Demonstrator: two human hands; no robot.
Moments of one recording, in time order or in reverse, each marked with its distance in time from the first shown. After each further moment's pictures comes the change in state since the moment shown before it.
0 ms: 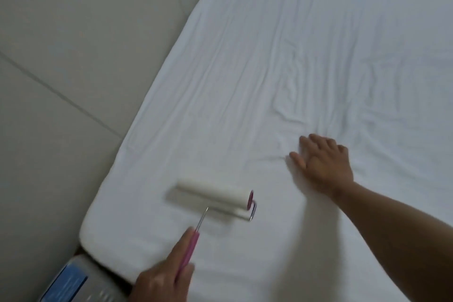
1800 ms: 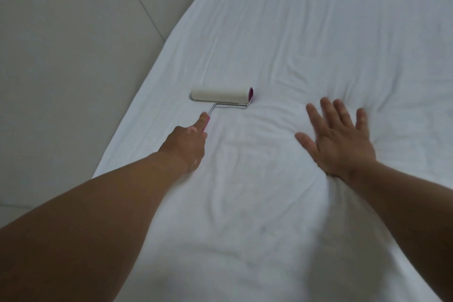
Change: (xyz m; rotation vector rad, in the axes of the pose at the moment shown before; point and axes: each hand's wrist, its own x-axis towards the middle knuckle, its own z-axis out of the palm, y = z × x) left_hand 0.465 -0.006 0.068 0.396 -0.192 -0.048; right_hand 0.268 0.064 0.023 -0.046 0.042 -0.024
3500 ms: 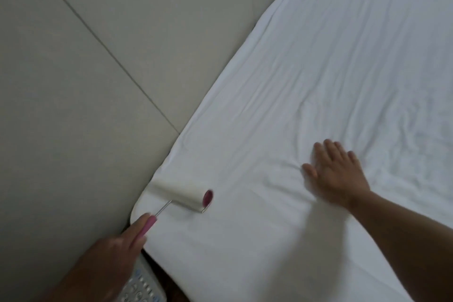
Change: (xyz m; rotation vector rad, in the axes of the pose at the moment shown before) left_hand -0.471 -0.211 0.042 0.088 0.205 -0.078; right_hand -0.198 -0.171 -0.030 0.045 -0.174 -0.185
